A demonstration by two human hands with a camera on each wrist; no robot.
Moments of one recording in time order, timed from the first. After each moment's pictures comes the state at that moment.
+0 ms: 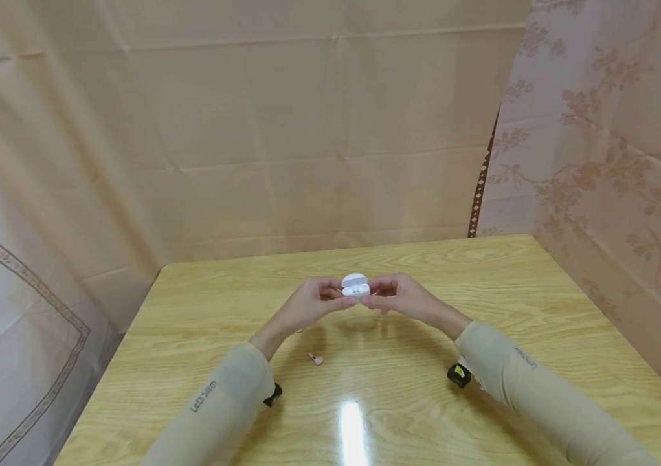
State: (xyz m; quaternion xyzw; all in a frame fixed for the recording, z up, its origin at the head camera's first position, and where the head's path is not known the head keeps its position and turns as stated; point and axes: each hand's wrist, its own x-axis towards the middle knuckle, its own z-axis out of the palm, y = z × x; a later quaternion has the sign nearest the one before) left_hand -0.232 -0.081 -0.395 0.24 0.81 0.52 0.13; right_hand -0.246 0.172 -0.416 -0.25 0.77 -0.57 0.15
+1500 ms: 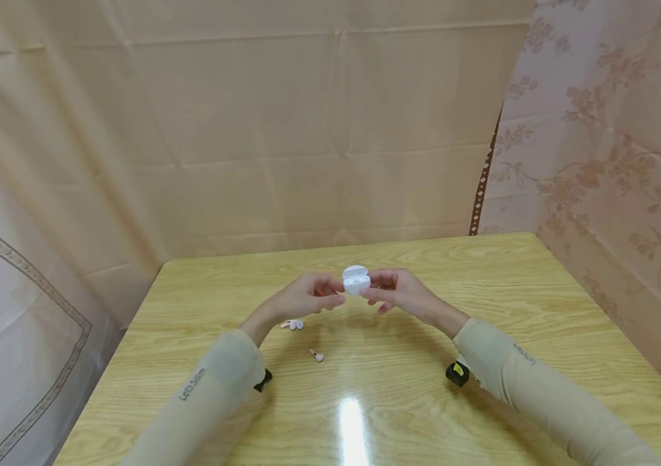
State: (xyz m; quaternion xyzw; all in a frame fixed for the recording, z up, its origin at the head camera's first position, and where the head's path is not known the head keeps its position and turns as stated) left_hand -0.236 -0.099 -0.375 0.27 0.83 0.45 0.20; right_hand -0.245 0.167 -0.415 -0.21 0.74 -0.62 0.15
